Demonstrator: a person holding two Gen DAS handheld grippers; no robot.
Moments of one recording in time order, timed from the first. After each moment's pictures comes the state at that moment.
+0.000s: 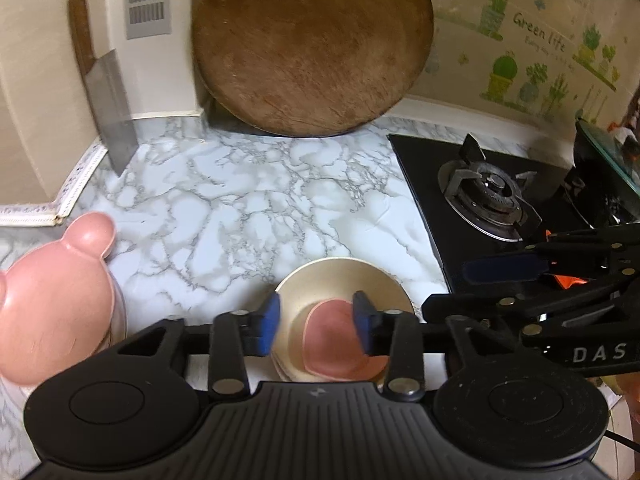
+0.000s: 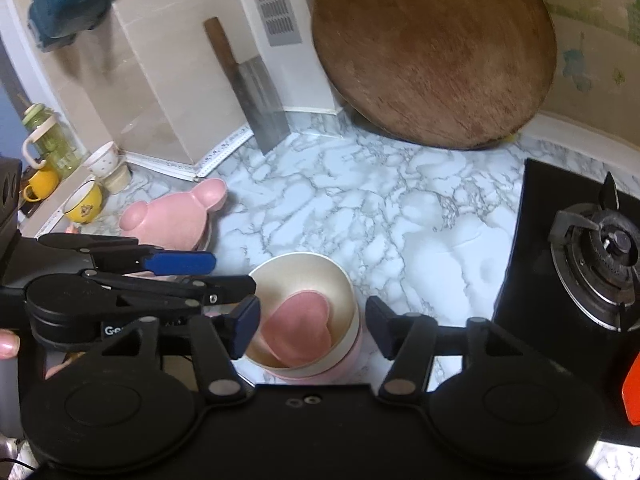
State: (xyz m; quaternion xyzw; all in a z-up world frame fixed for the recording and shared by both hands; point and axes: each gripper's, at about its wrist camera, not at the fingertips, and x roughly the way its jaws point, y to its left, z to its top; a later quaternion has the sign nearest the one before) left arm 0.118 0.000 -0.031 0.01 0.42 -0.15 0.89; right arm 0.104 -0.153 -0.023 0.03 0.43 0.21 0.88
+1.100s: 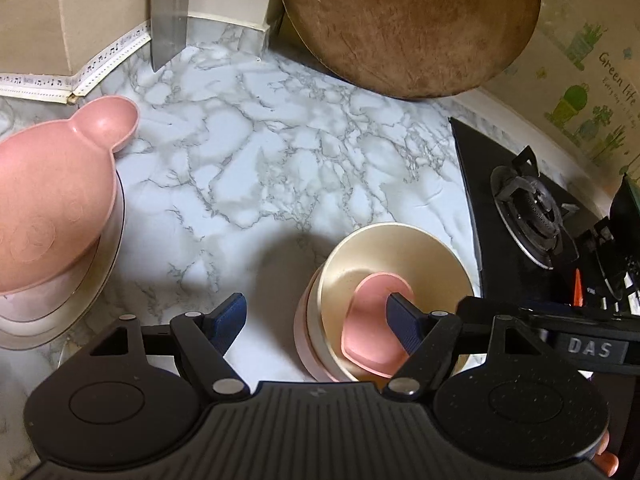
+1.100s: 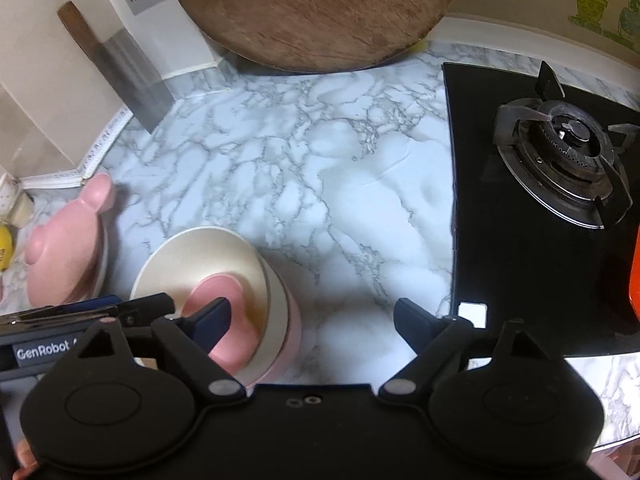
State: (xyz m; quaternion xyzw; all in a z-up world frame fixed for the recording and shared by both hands) left arm 0.151 0.036 -0.088 -0.10 0.50 -0.09 0.86; right arm 0.142 -0.159 -0.086 0.08 0.52 0.04 0.85
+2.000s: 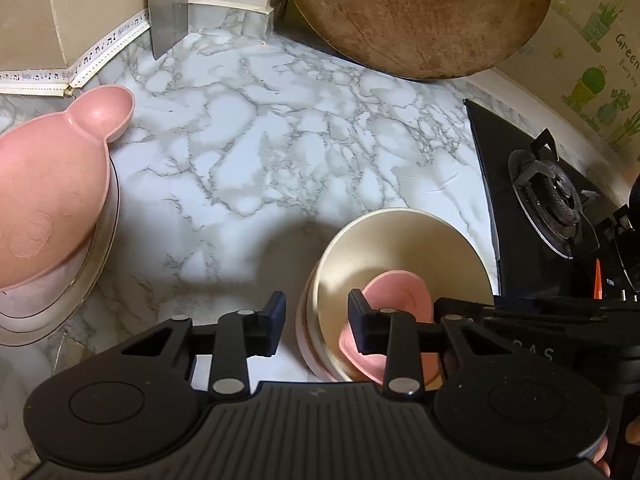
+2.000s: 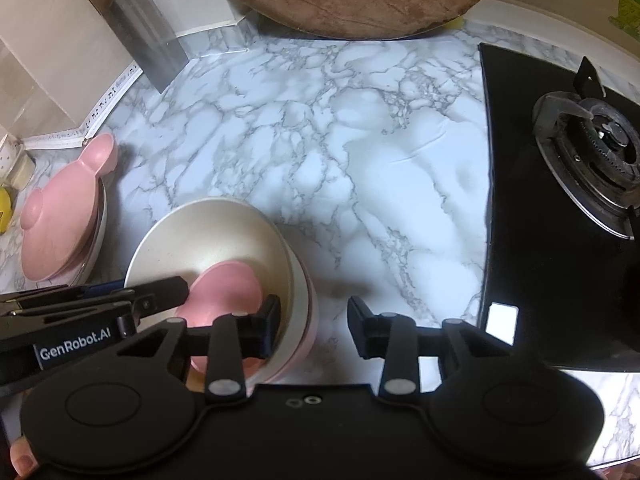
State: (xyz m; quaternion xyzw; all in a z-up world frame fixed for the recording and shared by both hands) left arm 0.158 0.023 -0.099 -0.09 0.52 -0.08 0.85; right arm 0.158 -0.141 -0.105 0.06 0.56 0.08 0.82
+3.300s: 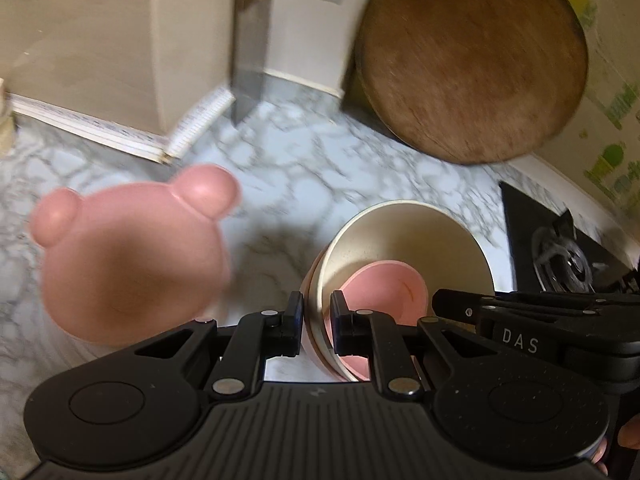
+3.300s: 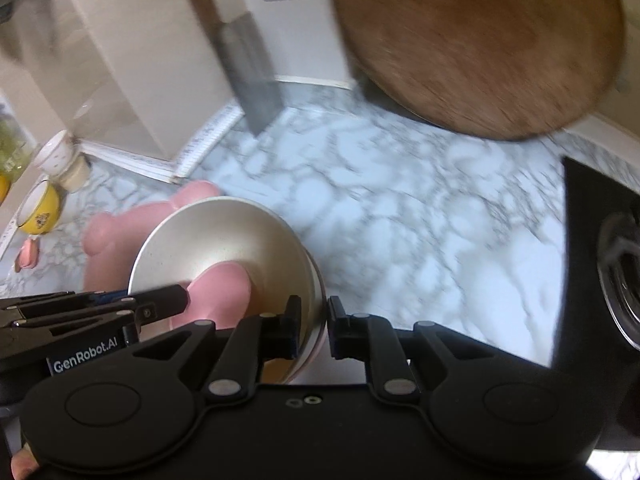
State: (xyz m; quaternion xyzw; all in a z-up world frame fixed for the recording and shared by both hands) left arm 0.163 0.106 -0.032 -0.11 0.46 -0.02 0.88; right arm 0.191 -0.036 -0.042 0.01 0.50 0.15 0.85
